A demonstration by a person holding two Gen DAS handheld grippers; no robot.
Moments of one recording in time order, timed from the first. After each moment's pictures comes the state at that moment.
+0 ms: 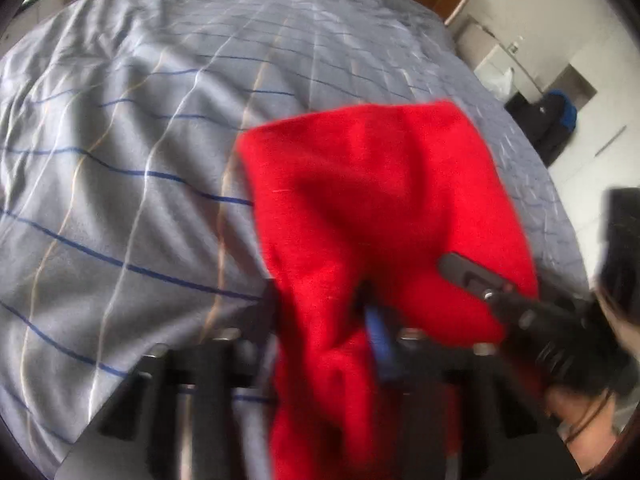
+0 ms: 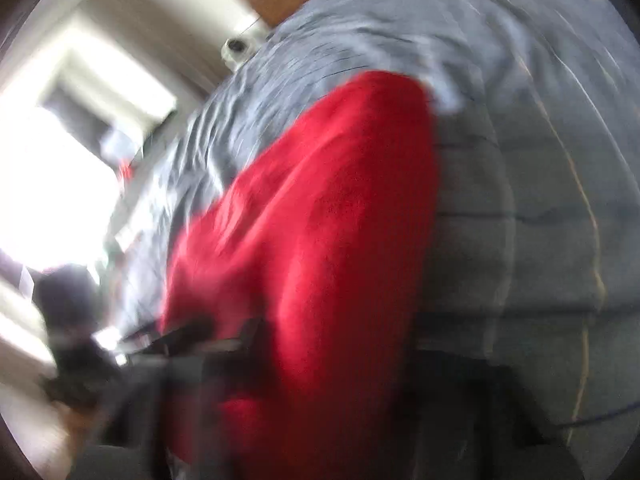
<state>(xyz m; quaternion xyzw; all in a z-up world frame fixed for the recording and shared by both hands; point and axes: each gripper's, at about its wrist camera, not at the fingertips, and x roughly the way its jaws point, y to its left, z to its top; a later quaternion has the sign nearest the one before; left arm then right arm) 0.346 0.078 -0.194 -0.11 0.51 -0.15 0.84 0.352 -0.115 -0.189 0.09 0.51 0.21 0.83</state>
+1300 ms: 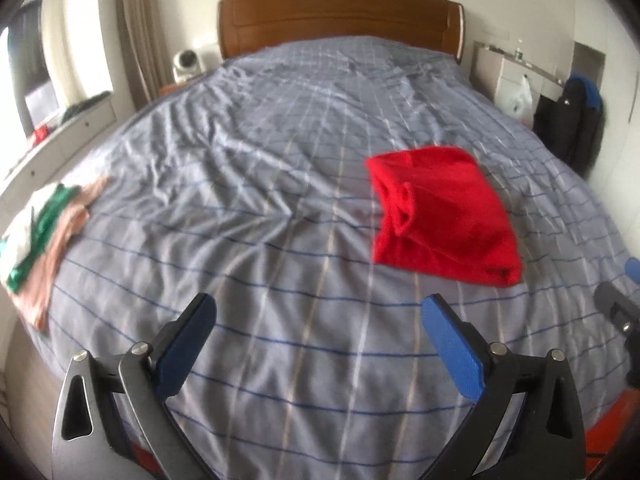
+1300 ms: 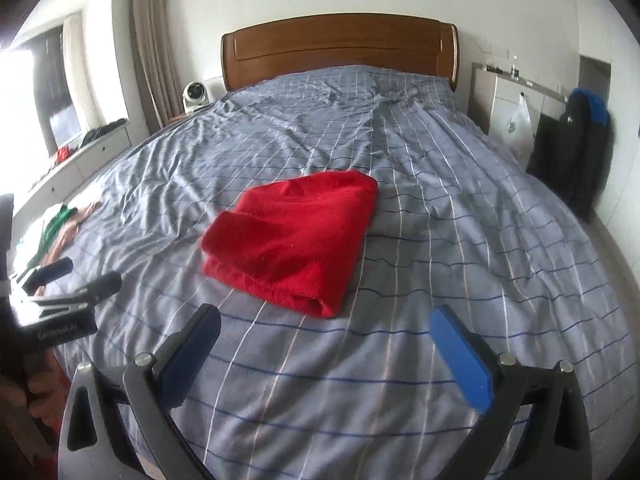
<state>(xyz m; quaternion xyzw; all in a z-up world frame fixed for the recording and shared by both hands) 0.155 0.012 -0.092 0.01 0.39 -0.01 0.92 0.129 -0.228 -0.065 0.02 0.40 0.05 0.92</state>
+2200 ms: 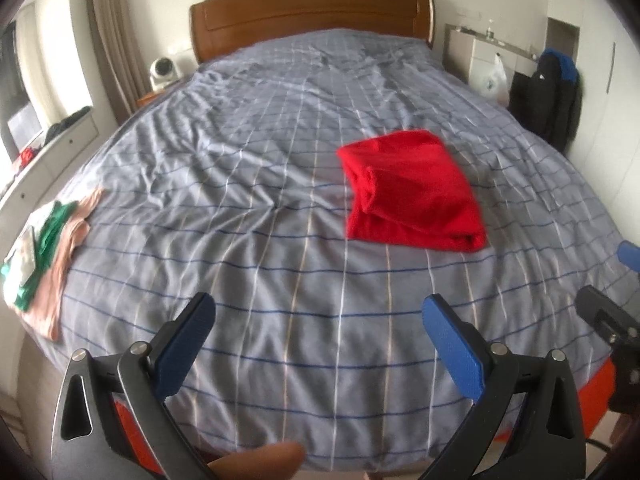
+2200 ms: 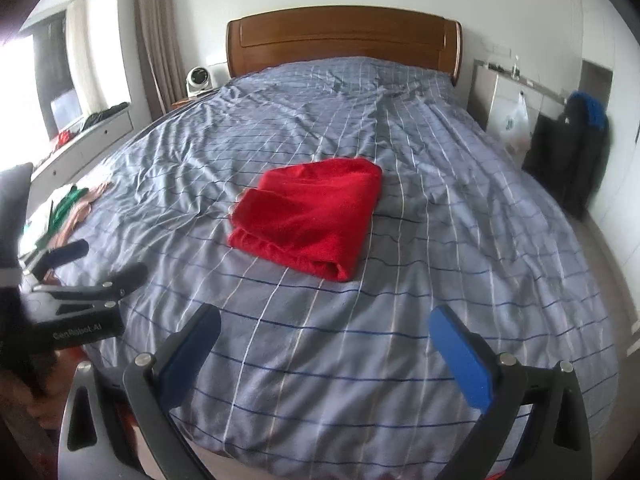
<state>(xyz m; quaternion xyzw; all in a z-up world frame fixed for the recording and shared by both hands) 0.120 0.001 -0.070 0.05 0.40 -0.04 0.91 0.081 -0.209 -0.035 0.00 0.42 0.05 0.91</state>
